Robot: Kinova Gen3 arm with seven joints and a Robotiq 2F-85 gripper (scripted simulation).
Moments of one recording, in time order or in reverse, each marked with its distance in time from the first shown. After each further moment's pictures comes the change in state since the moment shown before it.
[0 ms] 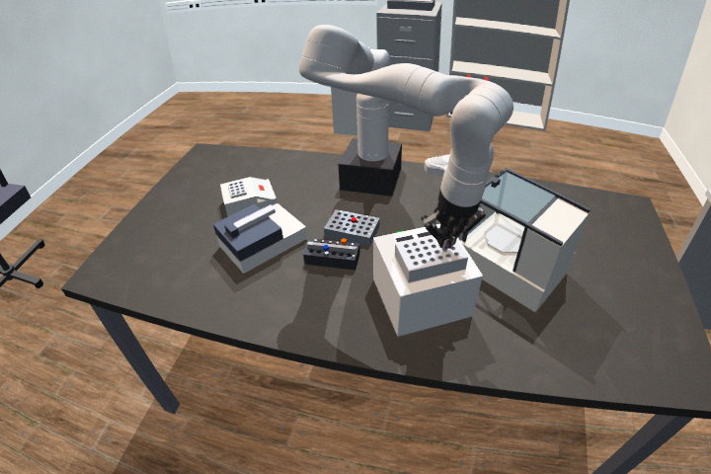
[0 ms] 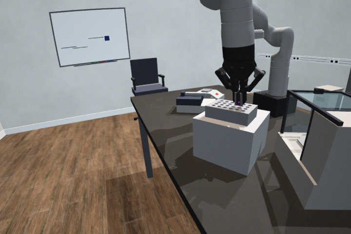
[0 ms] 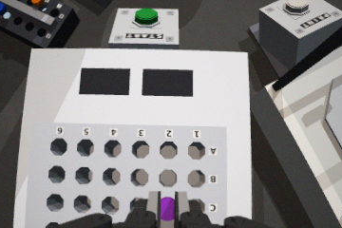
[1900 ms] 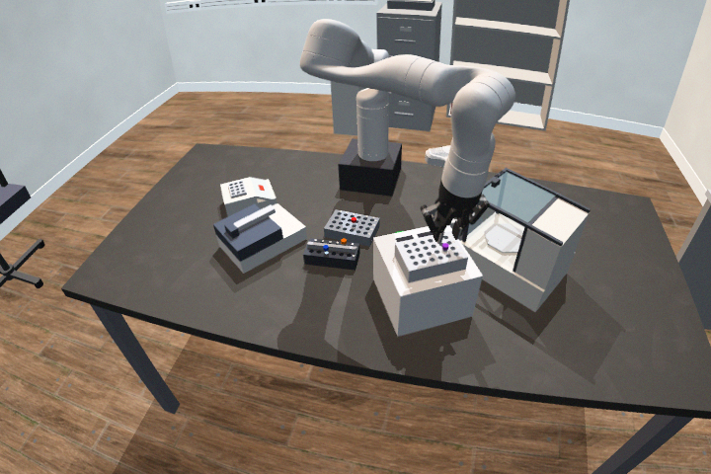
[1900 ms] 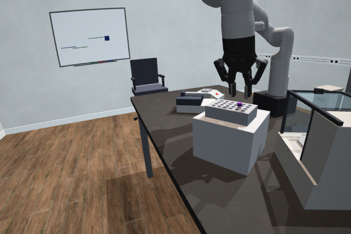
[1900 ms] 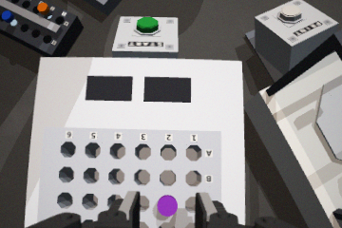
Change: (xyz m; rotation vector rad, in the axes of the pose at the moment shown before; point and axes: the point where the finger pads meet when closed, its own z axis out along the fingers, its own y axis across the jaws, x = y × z) arm 0.004 0.000 -0.018 0.000 0.000 0.000
